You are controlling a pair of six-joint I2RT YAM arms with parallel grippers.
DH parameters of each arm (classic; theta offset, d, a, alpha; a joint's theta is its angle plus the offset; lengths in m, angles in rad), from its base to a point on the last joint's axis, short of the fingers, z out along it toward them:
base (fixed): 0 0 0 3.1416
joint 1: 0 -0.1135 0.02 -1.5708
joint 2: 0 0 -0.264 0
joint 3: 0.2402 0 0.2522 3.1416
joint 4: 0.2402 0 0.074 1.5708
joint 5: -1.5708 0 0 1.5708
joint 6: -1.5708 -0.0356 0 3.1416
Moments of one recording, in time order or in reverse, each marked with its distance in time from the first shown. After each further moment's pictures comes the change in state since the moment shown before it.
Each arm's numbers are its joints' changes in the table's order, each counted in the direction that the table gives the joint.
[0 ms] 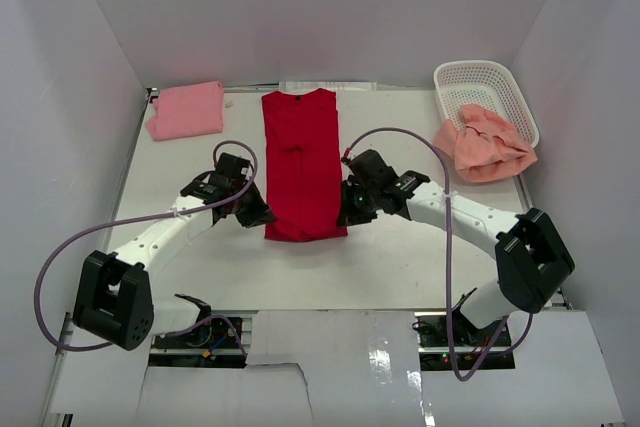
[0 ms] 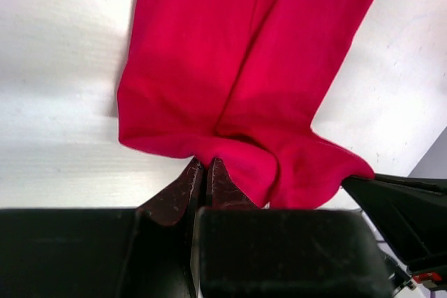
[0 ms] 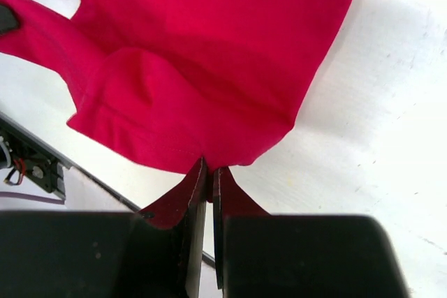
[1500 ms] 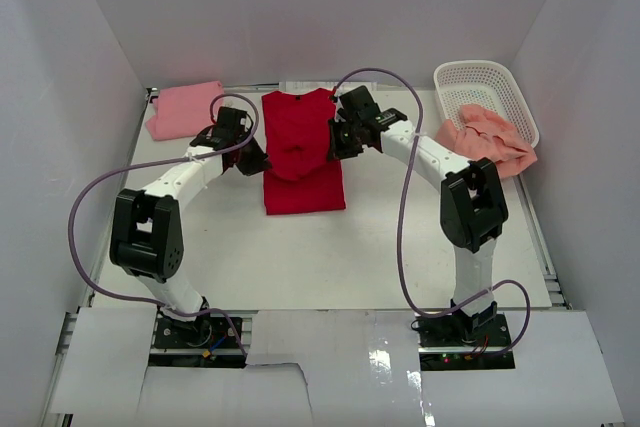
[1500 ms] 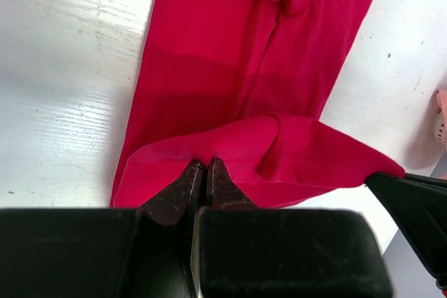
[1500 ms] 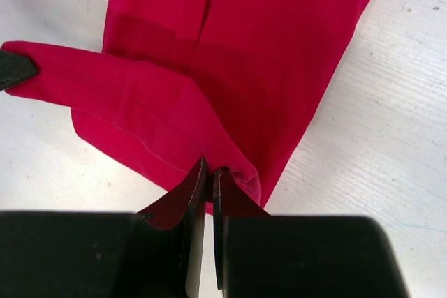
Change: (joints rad) left arm -0.135 -0.395 0.378 -0.133 0.060 -0.089; right arm 0.190 -0.484 0.648 0.092 0.013 0.233
